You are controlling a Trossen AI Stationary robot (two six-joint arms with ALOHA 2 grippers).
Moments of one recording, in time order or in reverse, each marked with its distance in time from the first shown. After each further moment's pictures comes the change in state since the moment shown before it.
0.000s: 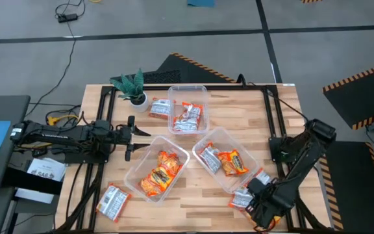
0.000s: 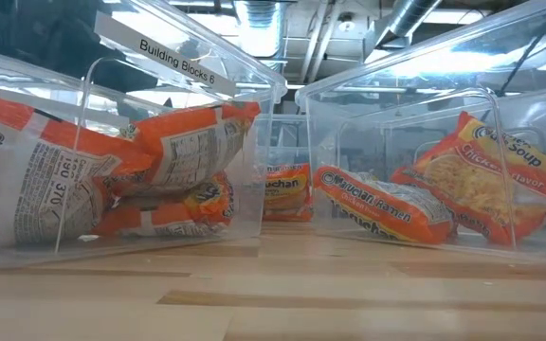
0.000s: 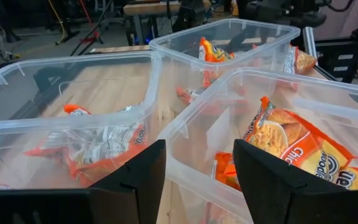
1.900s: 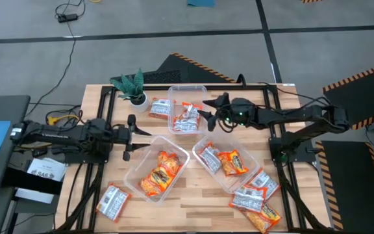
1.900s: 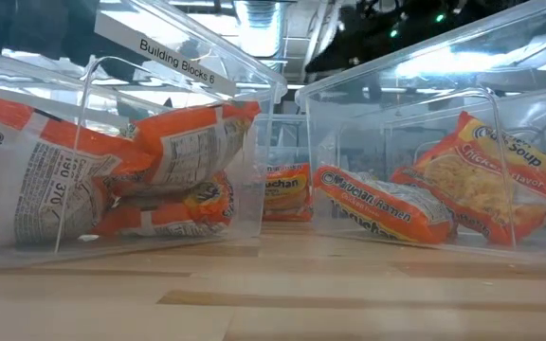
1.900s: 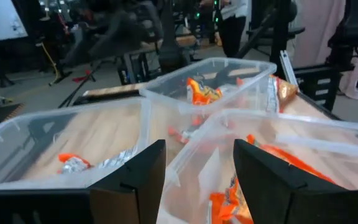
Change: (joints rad) left arm 0.000 0.008 0.009 0.134 0.073 0.066; right arm -1.145 -0.395 -0.475 1.521 0.249 -1.581
